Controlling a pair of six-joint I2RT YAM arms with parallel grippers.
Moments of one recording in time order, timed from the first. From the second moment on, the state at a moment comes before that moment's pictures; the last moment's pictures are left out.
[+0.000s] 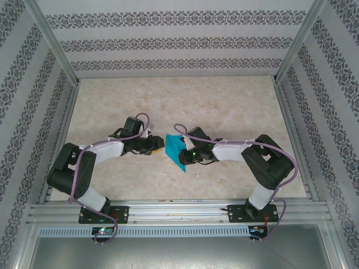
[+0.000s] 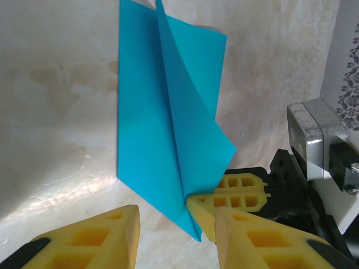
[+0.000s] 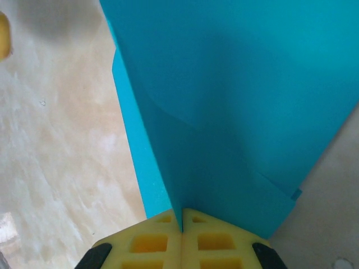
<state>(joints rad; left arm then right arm) -0.36 1.58 0.74 -0.07 0.65 -0.76 0.70 1.72 0.79 -0.09 -0.43 0.51</state>
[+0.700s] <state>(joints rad) -0.46 1.83 0.97 -0.16 0.55 -0.72 0.68 1.73 0.78 -0.06 -0.47 0.53</state>
